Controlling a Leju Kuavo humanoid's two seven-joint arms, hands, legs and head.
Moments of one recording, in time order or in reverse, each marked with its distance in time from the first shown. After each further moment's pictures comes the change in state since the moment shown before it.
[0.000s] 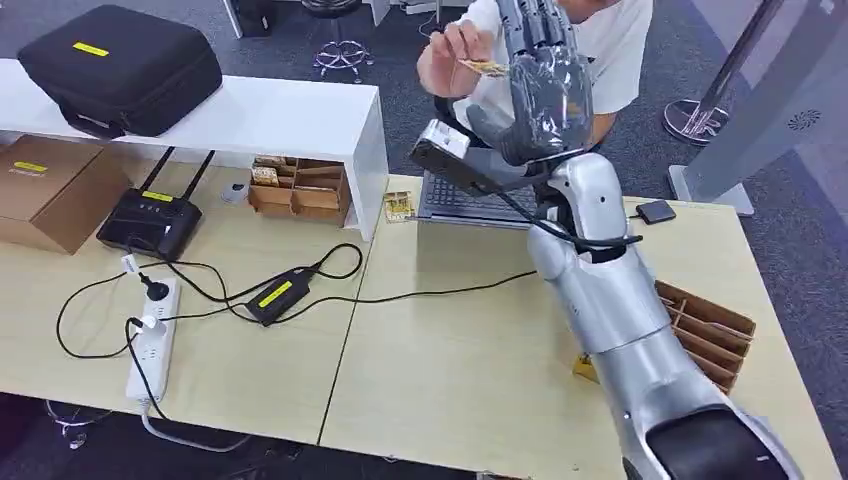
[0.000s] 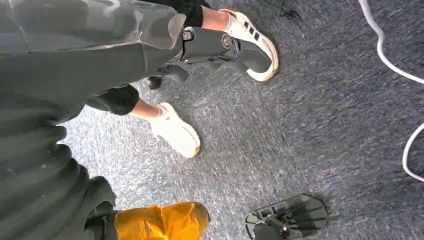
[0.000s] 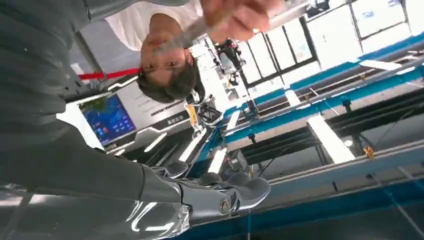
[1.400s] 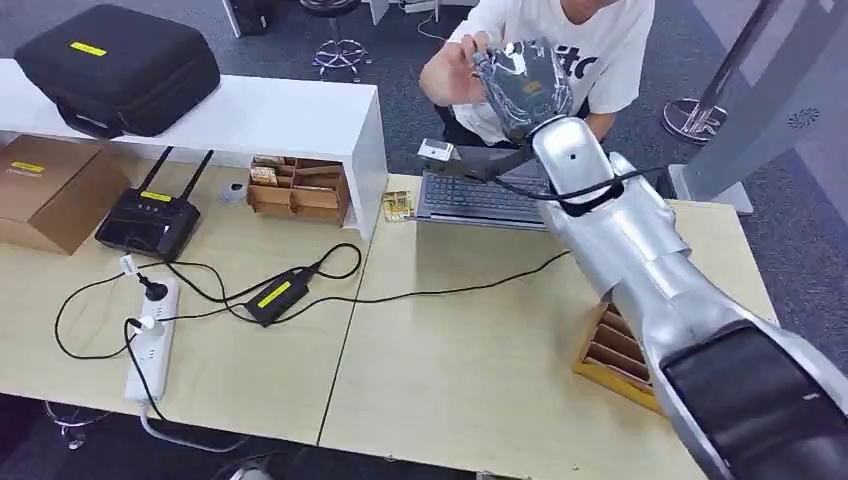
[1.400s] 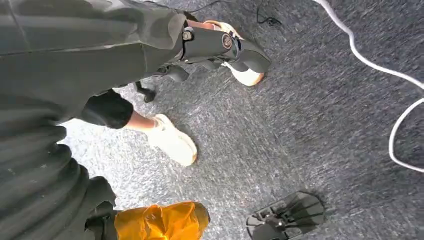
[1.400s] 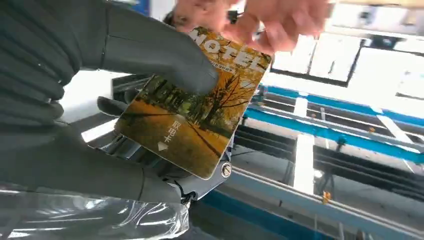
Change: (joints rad) left arm -0.038 -0.016 -0.042 0.000 -0.045 -0.036 0.037; right arm -0.295 -0.039 0.258 0.505 0.245 0.001 0.113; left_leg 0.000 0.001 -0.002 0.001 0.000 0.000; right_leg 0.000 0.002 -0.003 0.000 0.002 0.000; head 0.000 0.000
